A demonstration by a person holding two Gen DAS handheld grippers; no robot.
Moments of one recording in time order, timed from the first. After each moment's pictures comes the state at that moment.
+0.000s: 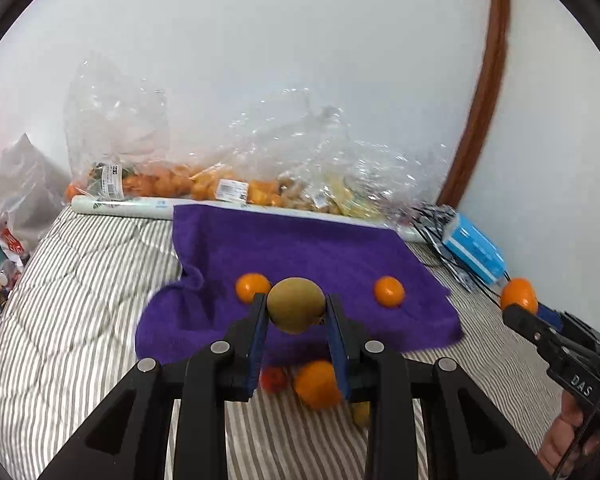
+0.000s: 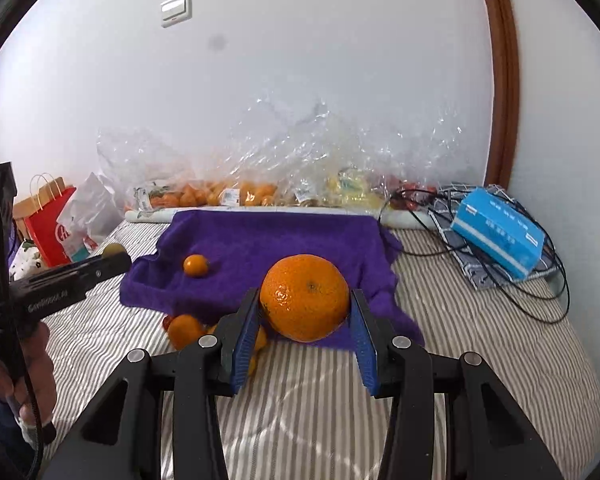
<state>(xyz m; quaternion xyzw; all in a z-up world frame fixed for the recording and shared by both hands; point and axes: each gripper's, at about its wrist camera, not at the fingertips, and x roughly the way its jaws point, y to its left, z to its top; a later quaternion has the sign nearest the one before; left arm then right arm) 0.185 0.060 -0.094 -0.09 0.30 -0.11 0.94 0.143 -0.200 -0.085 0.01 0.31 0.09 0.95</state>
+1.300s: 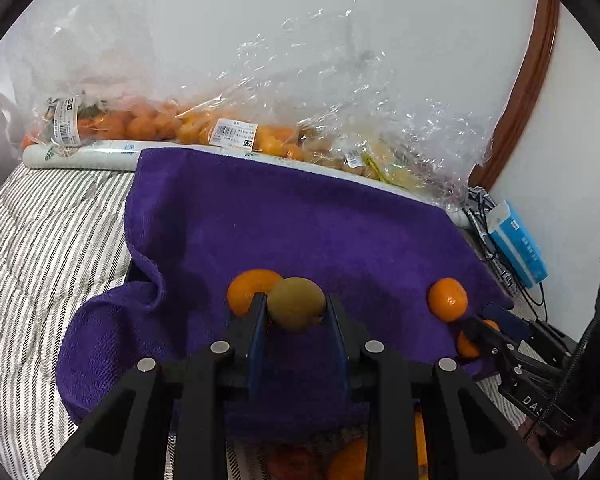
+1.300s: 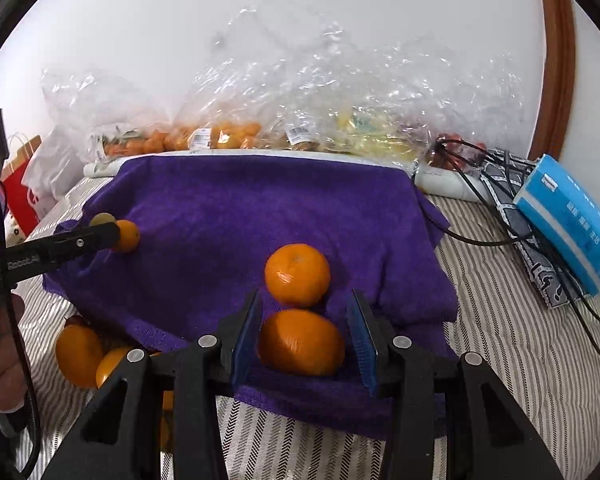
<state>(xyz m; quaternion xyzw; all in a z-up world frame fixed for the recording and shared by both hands) 0.278 0.049 -0.166 -0.11 0.37 -0.10 0.92 0.252 -0.186 -0.178 -0.03 0.37 0.10 0.92</state>
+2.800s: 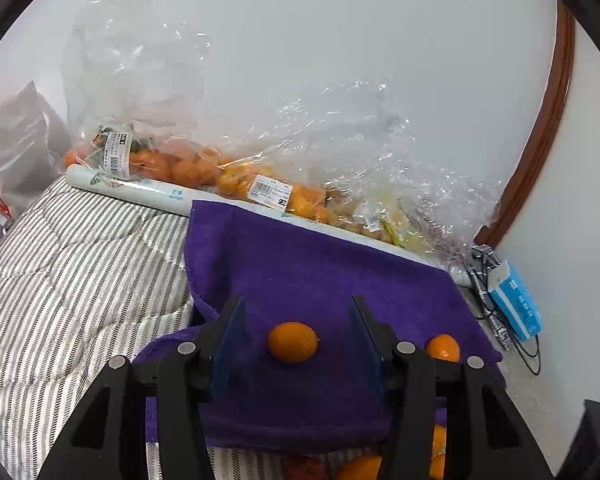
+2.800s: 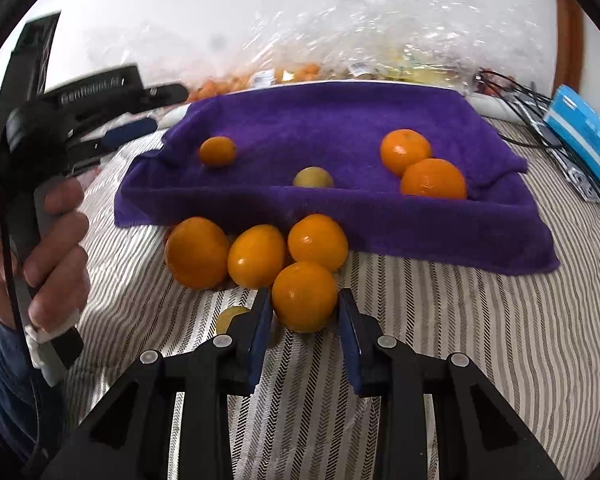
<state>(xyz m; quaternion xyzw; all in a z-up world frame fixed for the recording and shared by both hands) 0.264 0.082 -0.136 -0.16 0.30 -0.06 0.94 0.173 -0.140 -0.188 0.04 0.45 0.14 0.88</state>
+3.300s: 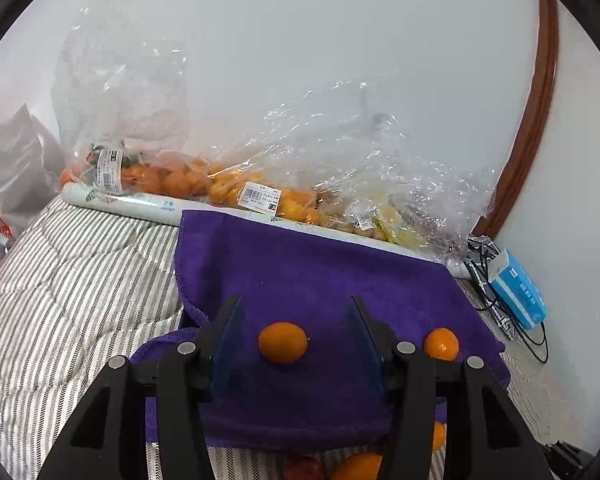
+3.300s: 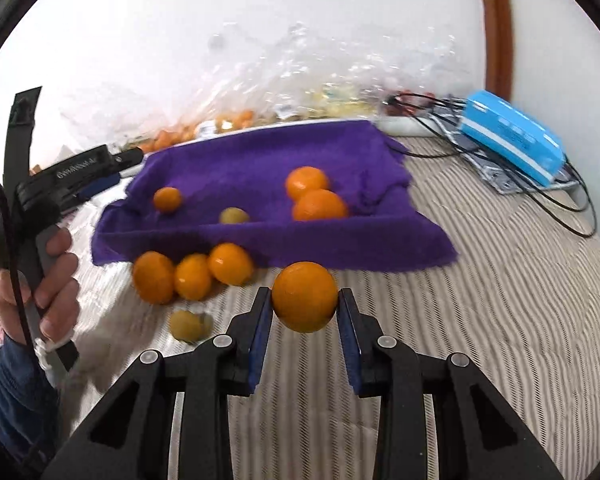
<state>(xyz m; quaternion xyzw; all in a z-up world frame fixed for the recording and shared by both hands) 0.255 0.067 -0.130 -0.13 0.29 -0.07 0.95 0.145 -0.195 -0.163 0.05 0.41 0.05 0.91</state>
